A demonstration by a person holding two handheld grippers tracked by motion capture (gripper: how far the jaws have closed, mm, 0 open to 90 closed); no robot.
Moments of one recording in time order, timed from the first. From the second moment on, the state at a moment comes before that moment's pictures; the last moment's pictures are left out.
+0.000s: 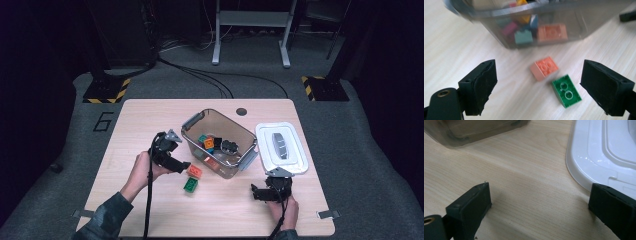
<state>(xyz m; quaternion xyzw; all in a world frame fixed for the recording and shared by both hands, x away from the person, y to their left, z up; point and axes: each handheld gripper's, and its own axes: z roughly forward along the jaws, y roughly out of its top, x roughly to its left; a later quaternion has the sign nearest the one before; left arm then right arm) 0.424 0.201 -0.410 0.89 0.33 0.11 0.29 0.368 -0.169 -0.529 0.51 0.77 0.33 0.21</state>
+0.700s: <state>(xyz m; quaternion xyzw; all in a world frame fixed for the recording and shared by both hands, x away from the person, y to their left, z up) 0.392 0.190 -0.482 0.89 0.34 0.08 0.29 0.368 -0.169 -0.529 0.51 0.77 0.33 0.22</state>
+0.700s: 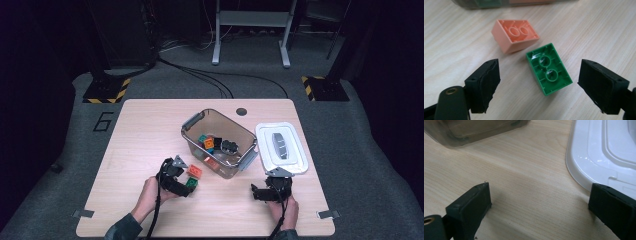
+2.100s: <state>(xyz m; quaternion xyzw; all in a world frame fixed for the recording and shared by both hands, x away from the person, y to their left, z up) 0.385 0.231 -0.467 0.87 0.35 0.11 0.32 0.368 -0.169 -0.529 0.51 0.77 0.33 0.21</state>
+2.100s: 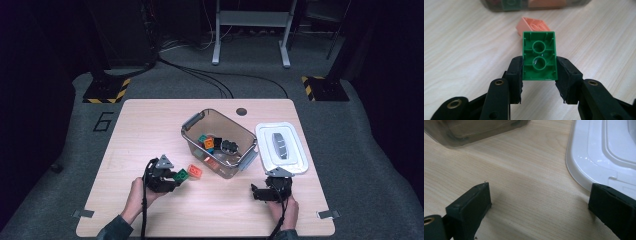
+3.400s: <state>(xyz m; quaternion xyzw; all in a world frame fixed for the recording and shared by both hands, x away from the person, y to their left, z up) 0.446 0.218 -0.351 0.86 0.32 0.18 0.35 0.368 -0.169 -0.529 0.51 0.77 0.33 0.21</state>
